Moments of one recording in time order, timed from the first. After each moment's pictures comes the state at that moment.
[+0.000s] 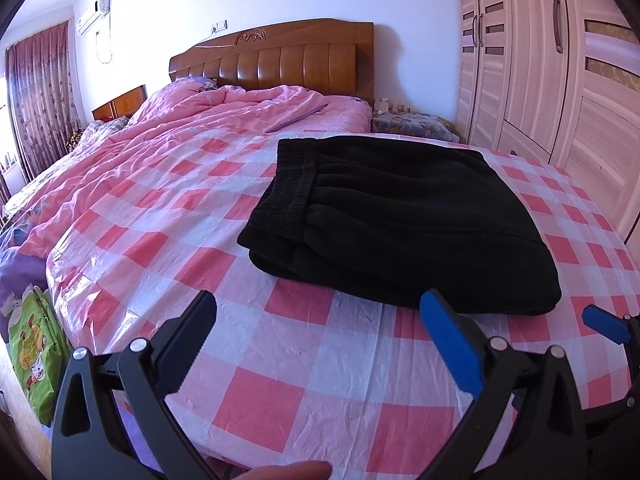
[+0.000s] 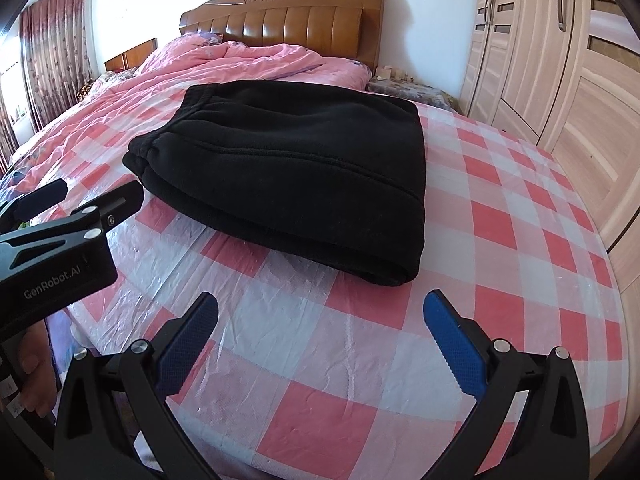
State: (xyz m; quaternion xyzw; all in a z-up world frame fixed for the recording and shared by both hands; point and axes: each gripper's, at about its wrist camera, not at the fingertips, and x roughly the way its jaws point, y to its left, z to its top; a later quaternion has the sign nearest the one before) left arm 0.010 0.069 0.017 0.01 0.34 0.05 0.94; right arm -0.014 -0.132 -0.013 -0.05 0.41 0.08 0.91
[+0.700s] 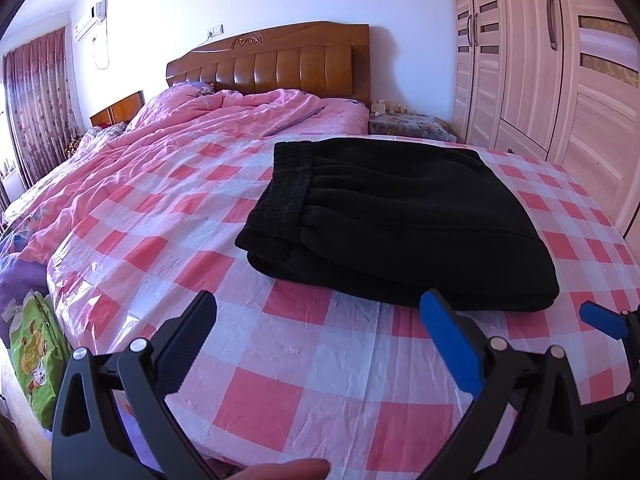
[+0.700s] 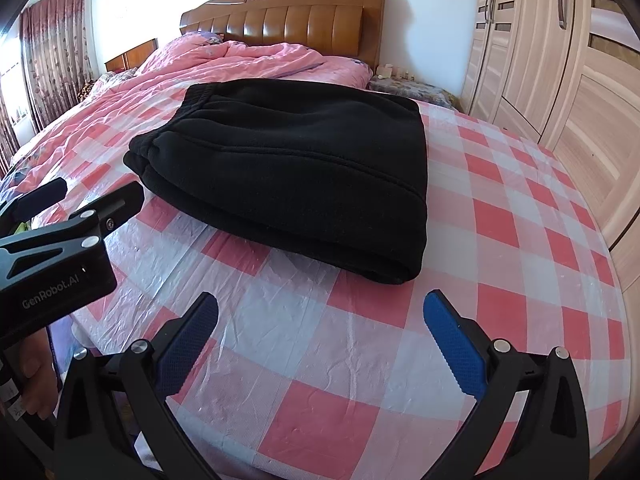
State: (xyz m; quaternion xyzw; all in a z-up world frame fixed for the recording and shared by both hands) left arm 0.007 0.069 0.015 0.02 0.33 0.05 0.94; right arm -0.014 -0.131 -0.014 -0.05 0.41 0.08 0.91
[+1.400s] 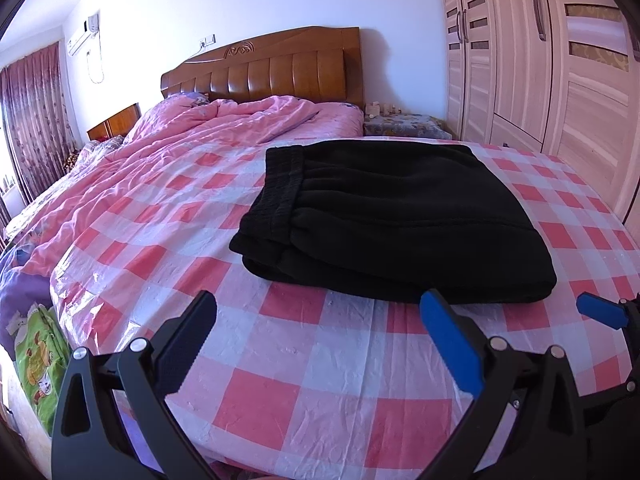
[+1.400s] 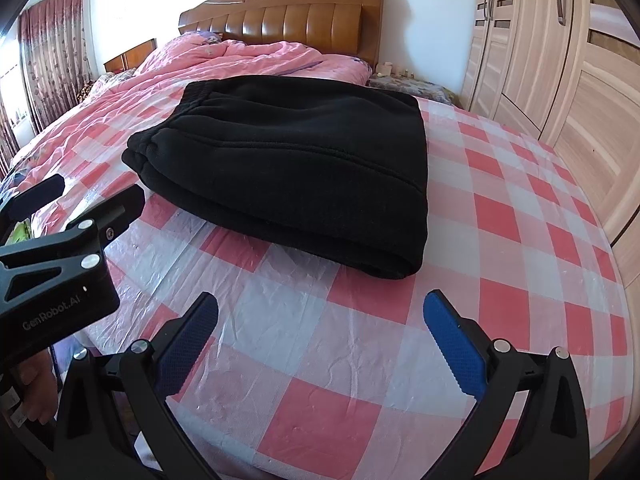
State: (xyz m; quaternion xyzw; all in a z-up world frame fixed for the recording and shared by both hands) left arm 0.001 0.062 0.013 0.04 0.32 0.04 0.95; right arm -0.017 -0.130 -0.017 -0.04 0.41 0.08 0.91
